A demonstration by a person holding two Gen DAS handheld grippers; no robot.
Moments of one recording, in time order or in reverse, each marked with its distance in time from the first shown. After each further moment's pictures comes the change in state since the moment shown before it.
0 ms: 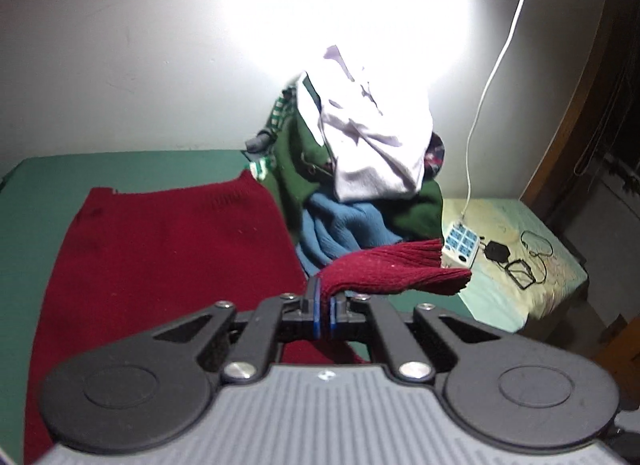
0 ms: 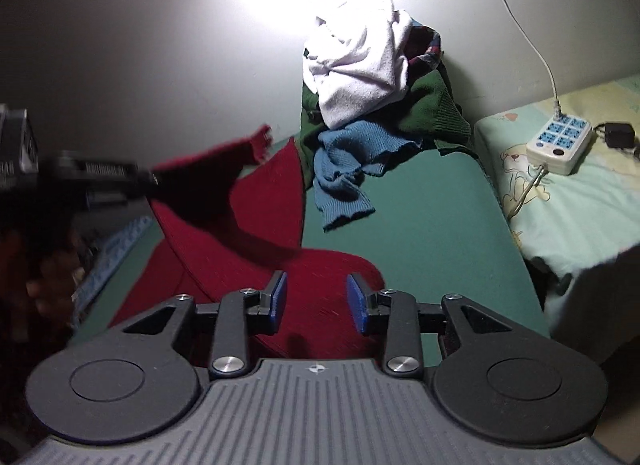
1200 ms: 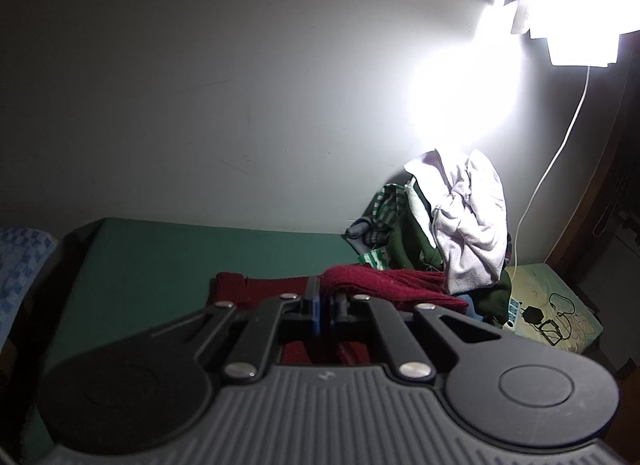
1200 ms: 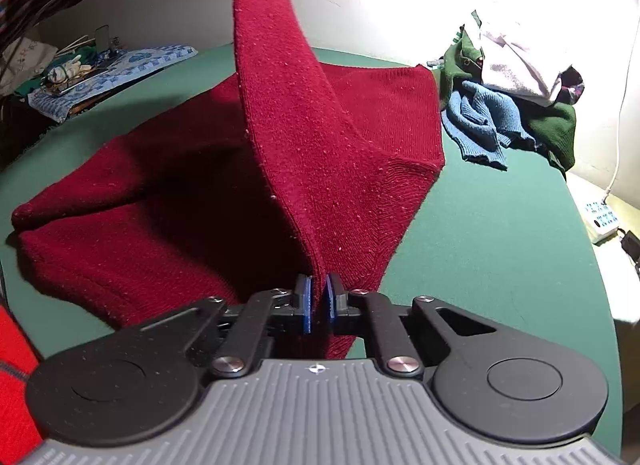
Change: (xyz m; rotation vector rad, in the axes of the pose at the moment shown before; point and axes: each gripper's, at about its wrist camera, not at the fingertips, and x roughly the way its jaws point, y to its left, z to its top) left arm -0.102 0.181 0.069 -0.068 -0.140 0.055; right arm 0.052 0.198 -0.095 -0.483 0.187 -0.158
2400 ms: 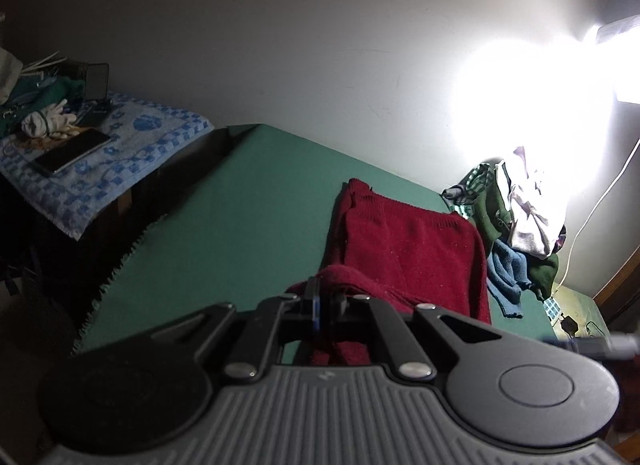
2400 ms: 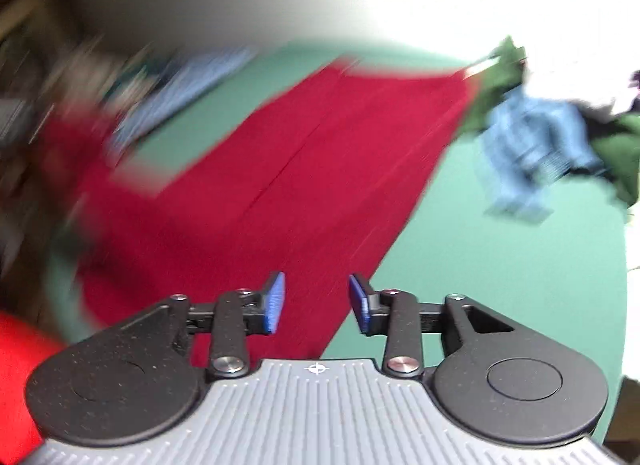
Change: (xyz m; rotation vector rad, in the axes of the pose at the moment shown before) left arm -0.172 0.036 -0.149 -0.260 0.000 0.256; right arm 0.029 -0.116 0.101 0.146 0.037 0.284
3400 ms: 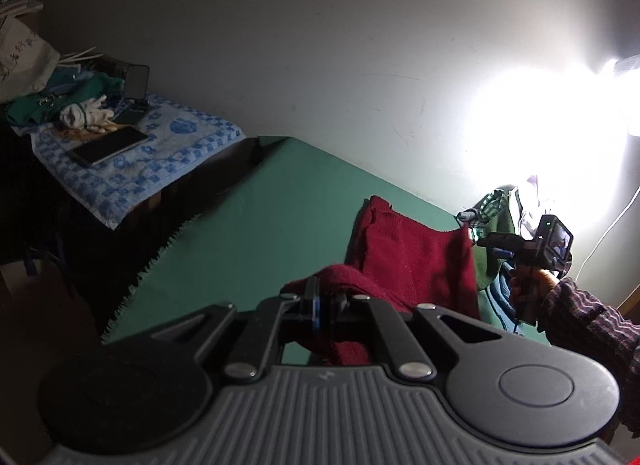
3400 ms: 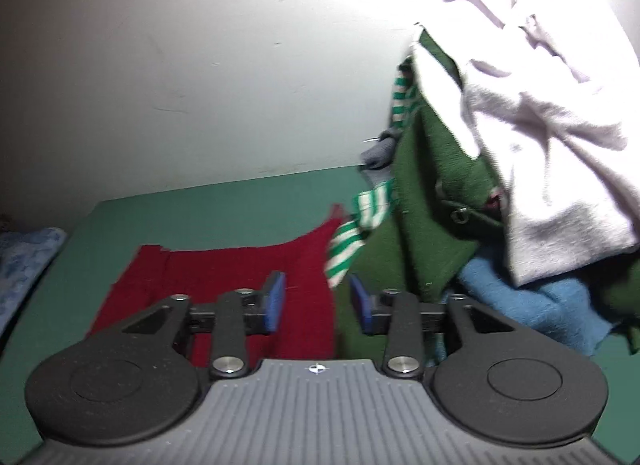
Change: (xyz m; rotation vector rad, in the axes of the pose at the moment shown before) left arm -0.041 0.013 -0.005 -0.069 -0.033 0.048; right arm 0.171 -0.073 0.159 0.201 -0.186 -0.343
